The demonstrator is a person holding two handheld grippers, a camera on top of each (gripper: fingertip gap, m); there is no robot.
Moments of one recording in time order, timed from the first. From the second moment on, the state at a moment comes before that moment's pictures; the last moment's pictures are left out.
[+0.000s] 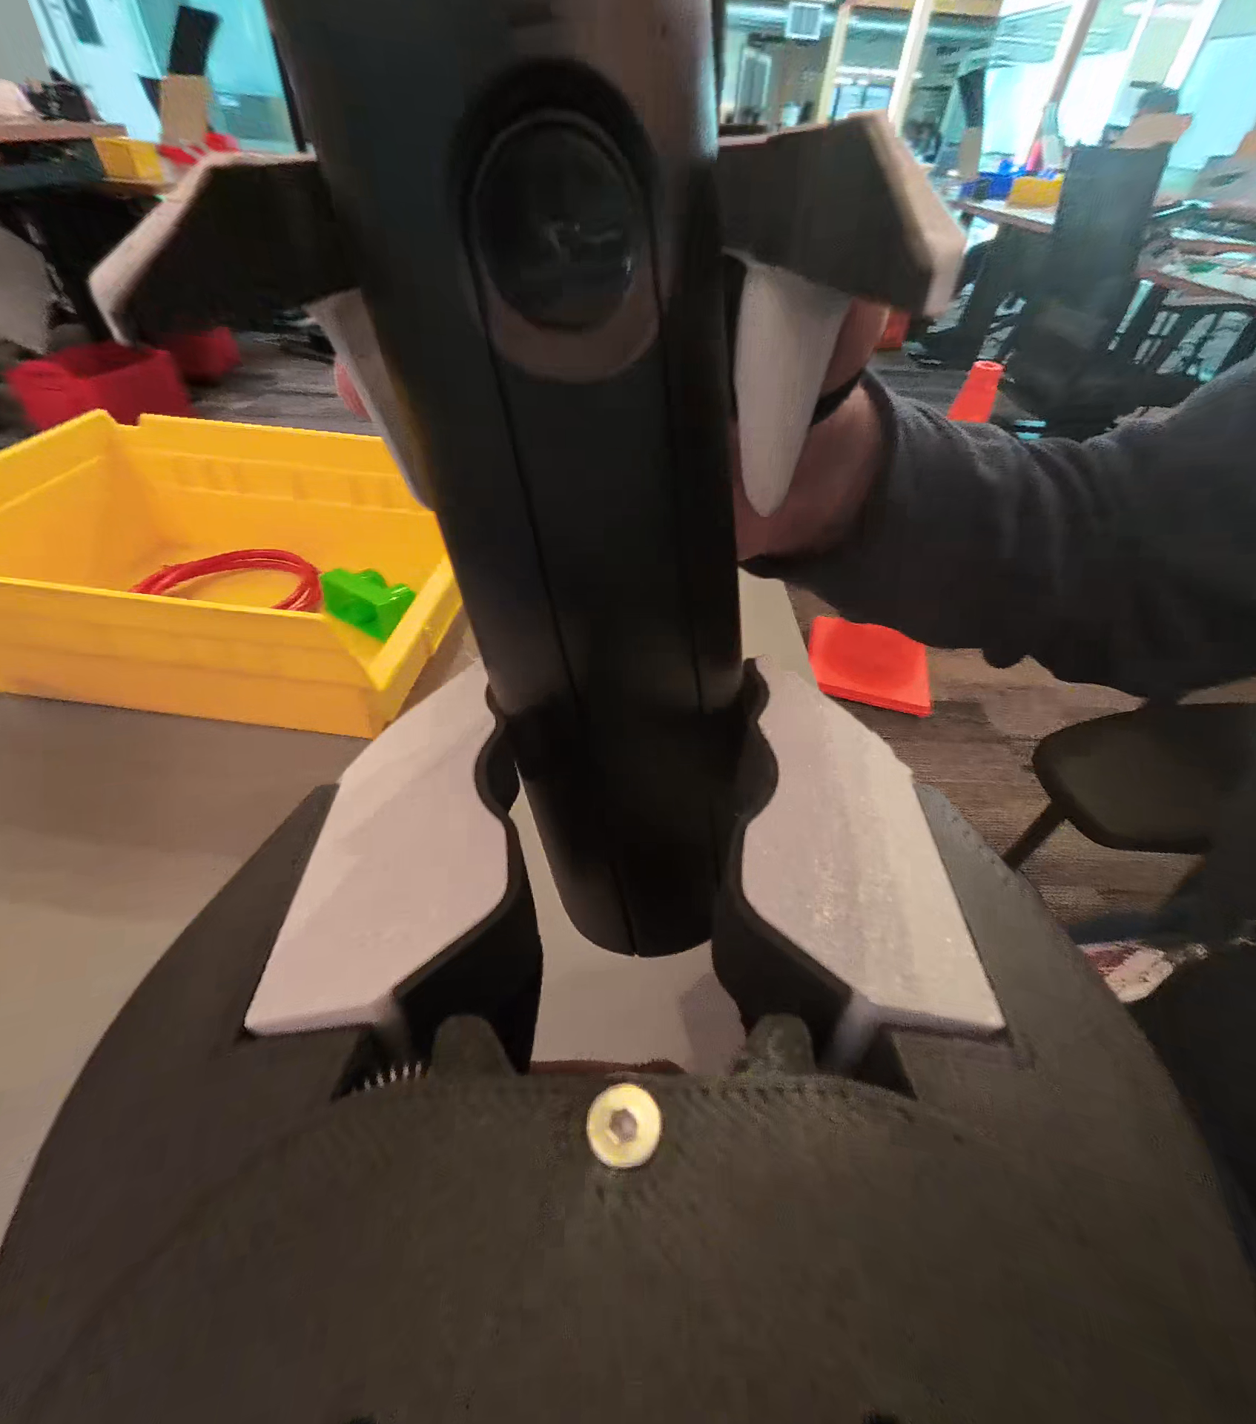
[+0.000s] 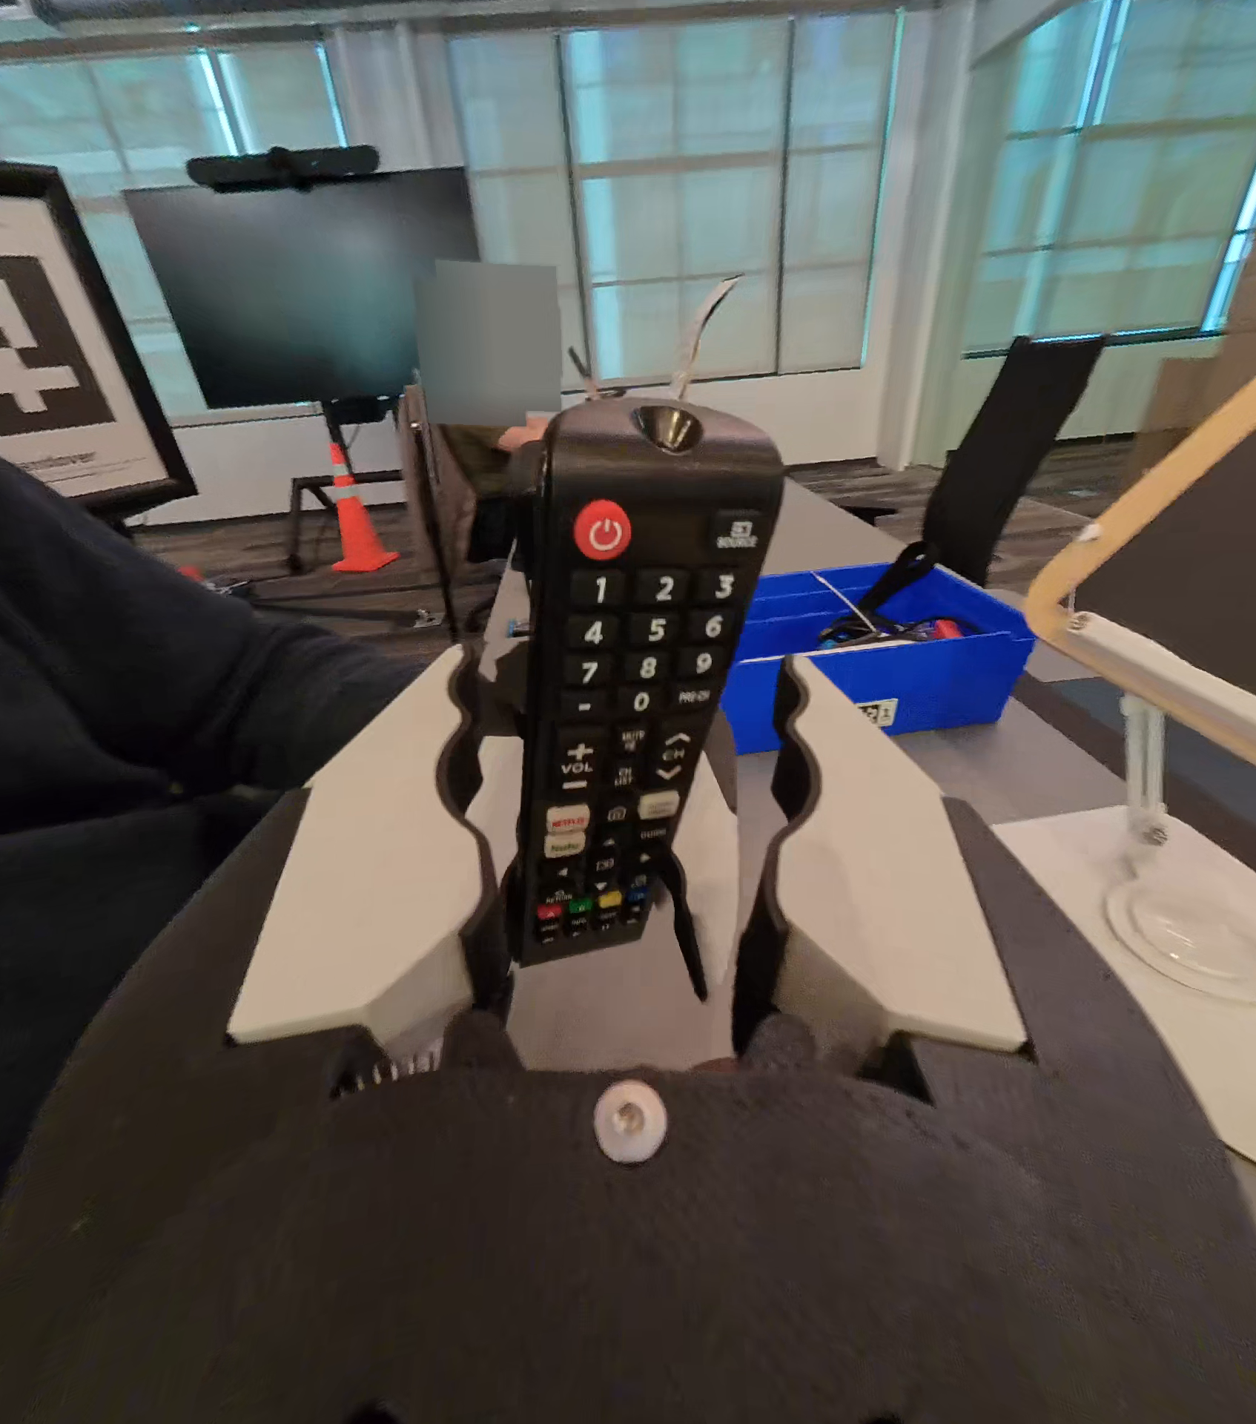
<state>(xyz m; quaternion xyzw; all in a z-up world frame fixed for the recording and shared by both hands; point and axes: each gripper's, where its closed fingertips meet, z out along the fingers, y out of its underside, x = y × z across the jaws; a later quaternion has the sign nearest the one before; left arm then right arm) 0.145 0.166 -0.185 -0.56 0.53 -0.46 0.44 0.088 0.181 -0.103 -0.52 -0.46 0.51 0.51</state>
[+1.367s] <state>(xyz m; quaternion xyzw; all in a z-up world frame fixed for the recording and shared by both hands) 0.150 0.189 -0.199 -0.61 0.46 -0.43 0.48 0.109 0.197 -0.087 -0.53 -0.41 0.47 0.58</state>
